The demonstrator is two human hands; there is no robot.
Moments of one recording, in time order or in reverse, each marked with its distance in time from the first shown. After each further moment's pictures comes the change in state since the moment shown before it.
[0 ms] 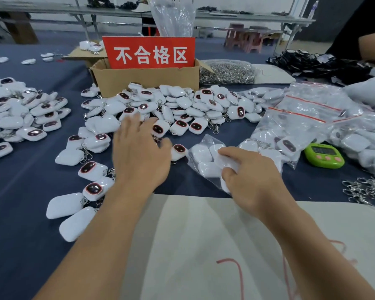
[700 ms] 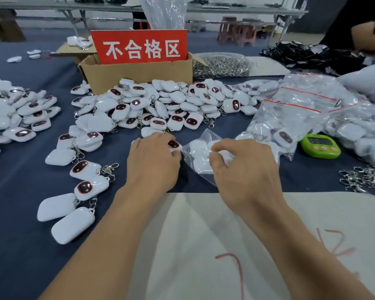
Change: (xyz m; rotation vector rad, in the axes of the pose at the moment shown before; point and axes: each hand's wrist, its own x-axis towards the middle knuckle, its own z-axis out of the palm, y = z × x) left_hand -0.009 0.019 0.013 0.066 -0.108 0.126; right_hand -0.017 -0.030 0.002 0.052 0.317 -0.064
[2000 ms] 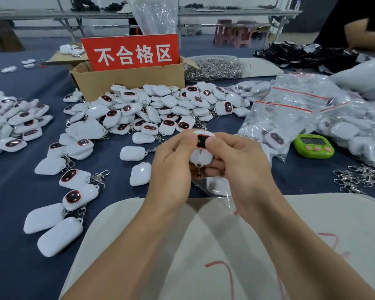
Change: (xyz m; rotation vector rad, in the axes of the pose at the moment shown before) left_hand -0.033 0.065 -0.010 -1.338 -0.102 -0.152; right_hand 0.015 0.010 -0.001 1.164 -0.253 0.326
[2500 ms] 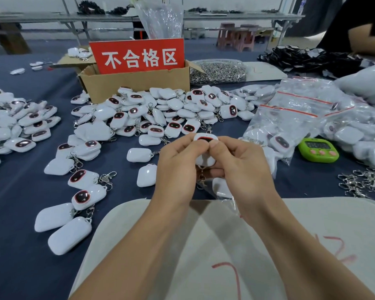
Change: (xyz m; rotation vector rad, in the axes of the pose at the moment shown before) left_hand 0.005 0.002 -0.002 -0.109 0.000 -0.079; right_hand 0.000 0.007 0.006 -0.091 0.002 -0.060
